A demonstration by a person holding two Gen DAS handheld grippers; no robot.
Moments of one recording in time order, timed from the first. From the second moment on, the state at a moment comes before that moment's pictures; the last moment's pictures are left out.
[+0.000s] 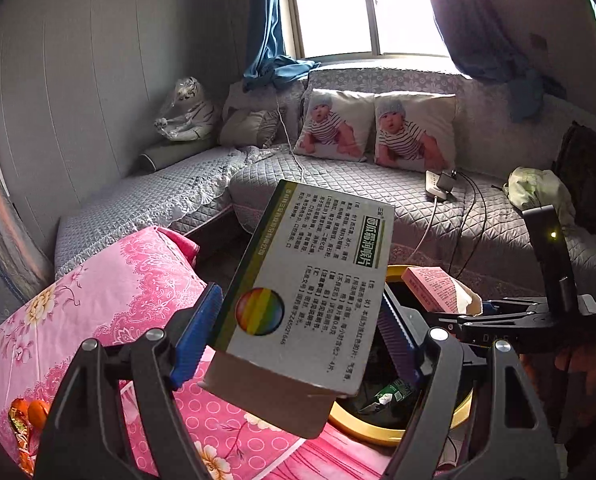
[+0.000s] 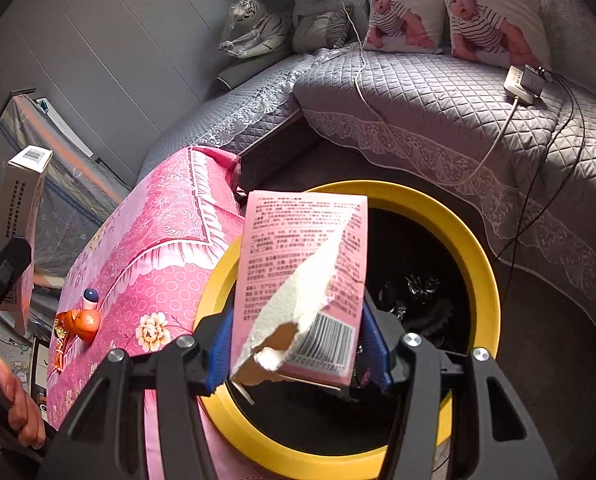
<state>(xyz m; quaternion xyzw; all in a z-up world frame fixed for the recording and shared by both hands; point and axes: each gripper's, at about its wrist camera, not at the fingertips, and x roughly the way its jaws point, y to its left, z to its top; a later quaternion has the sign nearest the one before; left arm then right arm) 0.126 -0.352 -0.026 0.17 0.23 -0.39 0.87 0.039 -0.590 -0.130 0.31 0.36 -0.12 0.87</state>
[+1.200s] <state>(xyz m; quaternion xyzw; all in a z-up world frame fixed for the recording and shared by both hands) 0.207 -0.112 -0.032 0.01 0.25 -0.11 0.96 0.128 -0.370 -0.082 0.05 0.37 0.12 0.92</state>
